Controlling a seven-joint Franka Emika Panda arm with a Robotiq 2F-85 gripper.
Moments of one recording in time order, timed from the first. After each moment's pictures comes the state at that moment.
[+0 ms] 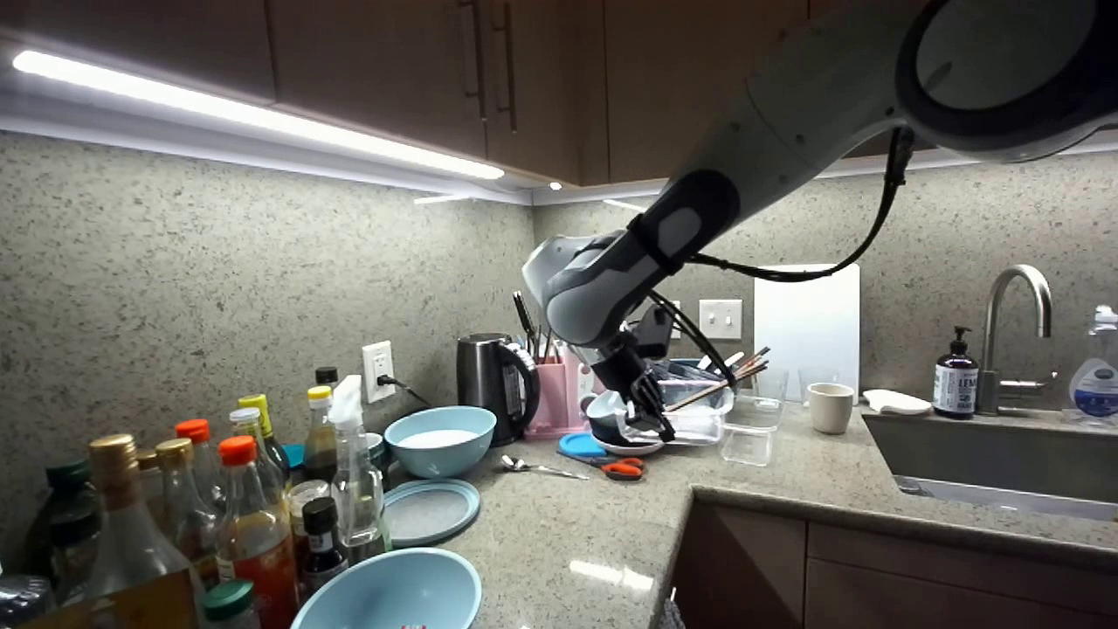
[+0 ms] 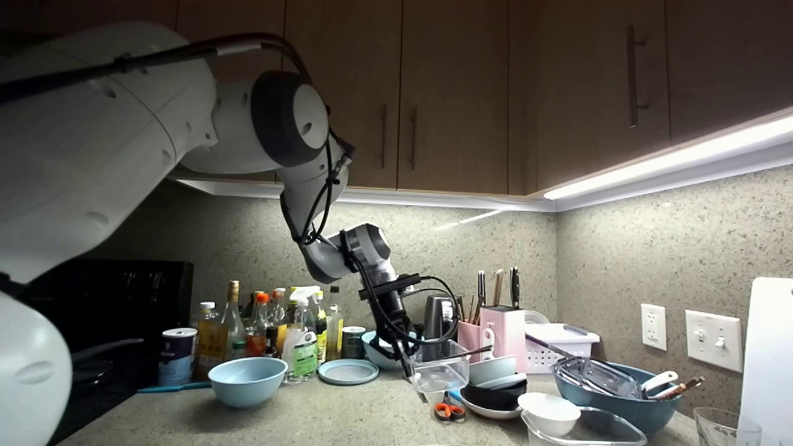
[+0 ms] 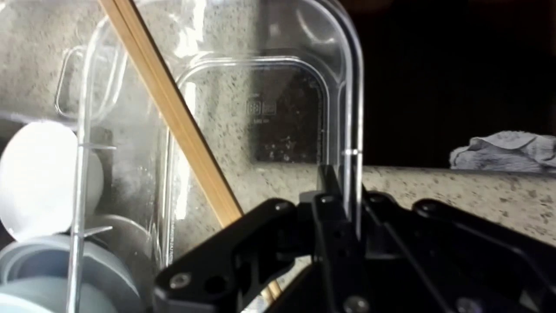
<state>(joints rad) 0.11 0.59 -0.04 -1.52 -0.47 1.79 -0.23</state>
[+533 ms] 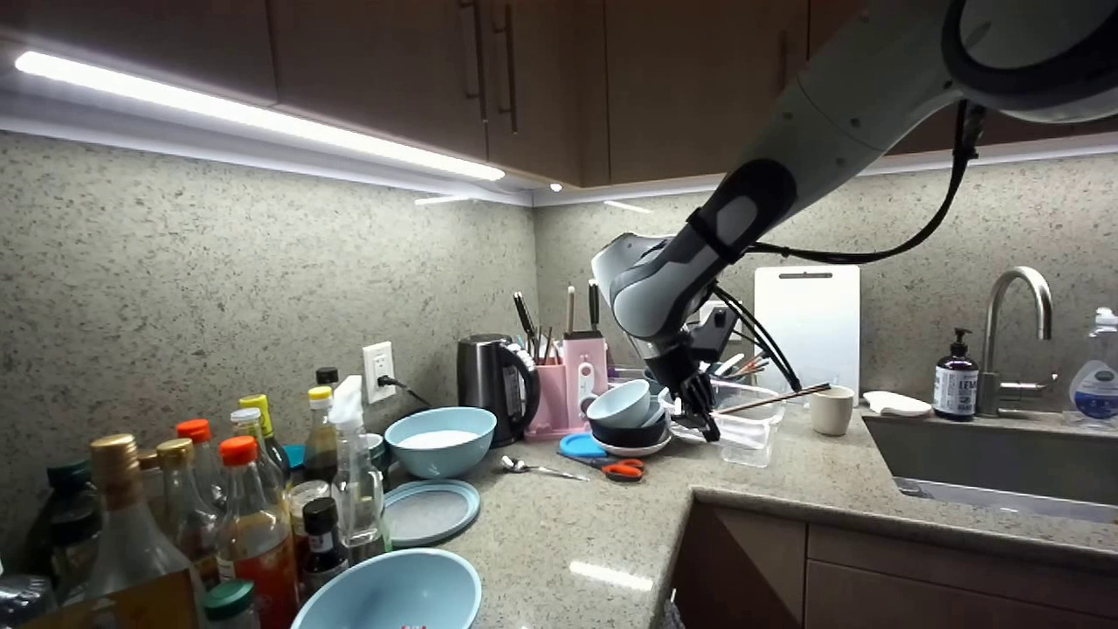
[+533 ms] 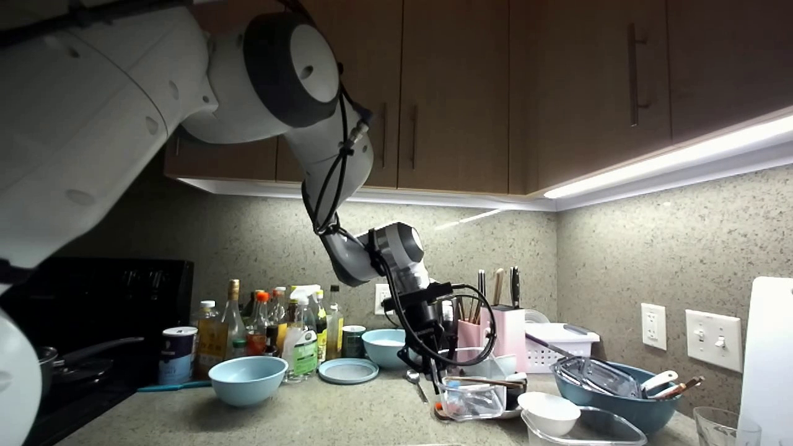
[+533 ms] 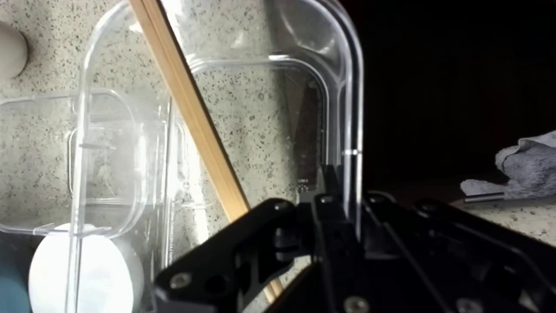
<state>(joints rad) -0.01 0.49 -0.07 -1.71 -0.43 1.95 -0.15</state>
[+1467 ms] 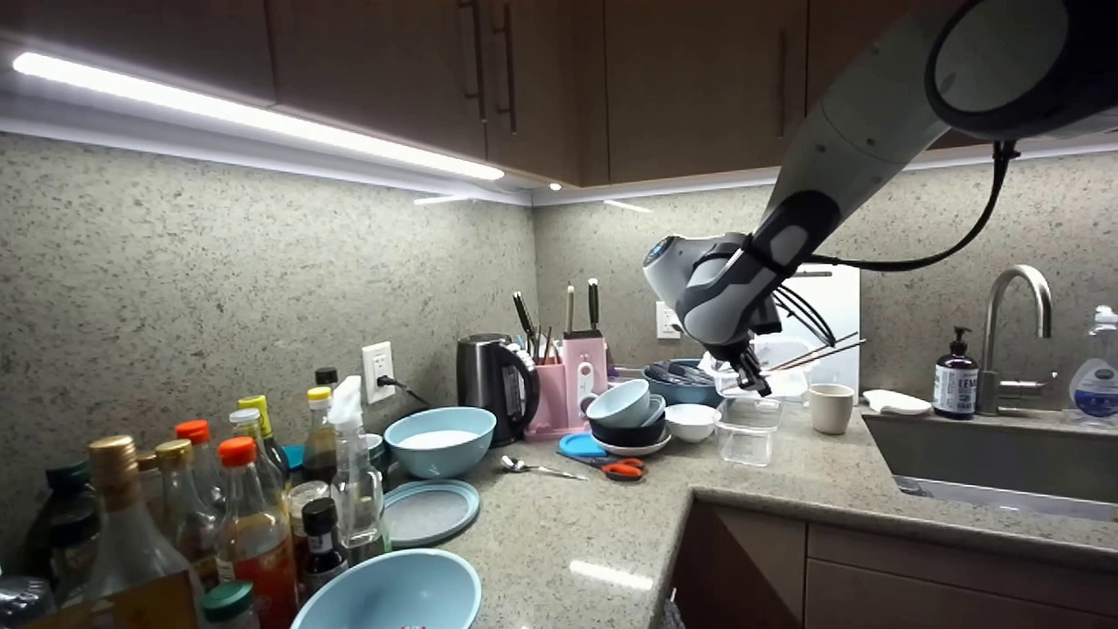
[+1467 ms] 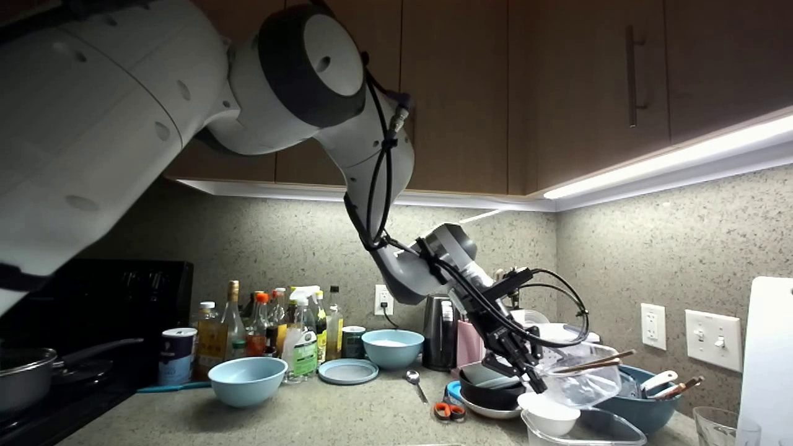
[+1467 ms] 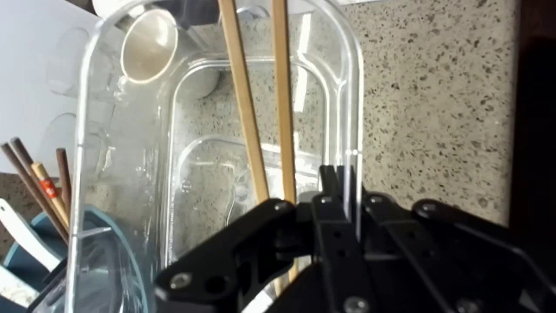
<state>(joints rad) -0.14 0.53 -0.14 -1.67 -0.74 2.07 -0.38</state>
